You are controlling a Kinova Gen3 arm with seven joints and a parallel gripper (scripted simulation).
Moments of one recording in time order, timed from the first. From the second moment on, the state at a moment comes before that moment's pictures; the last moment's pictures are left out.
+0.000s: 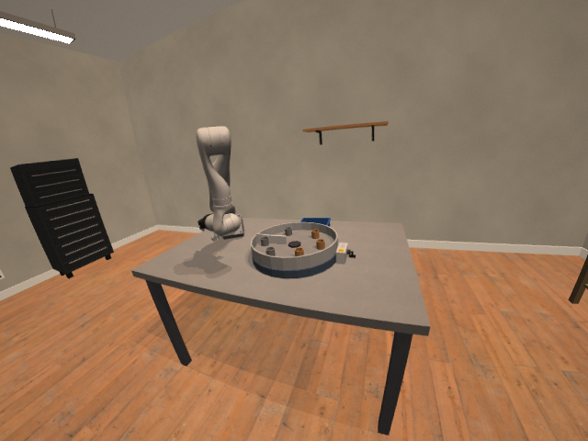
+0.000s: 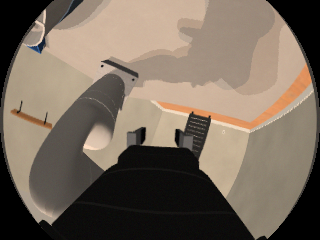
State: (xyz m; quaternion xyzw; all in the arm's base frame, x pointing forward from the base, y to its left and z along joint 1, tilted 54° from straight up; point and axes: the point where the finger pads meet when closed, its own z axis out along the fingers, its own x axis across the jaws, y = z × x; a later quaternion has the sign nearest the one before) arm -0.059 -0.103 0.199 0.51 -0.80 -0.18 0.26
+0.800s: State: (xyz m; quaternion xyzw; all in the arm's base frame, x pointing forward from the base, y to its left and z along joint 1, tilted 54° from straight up) arm -0.059 -0.103 0.199 0.51 -0.80 -0.18 0.26
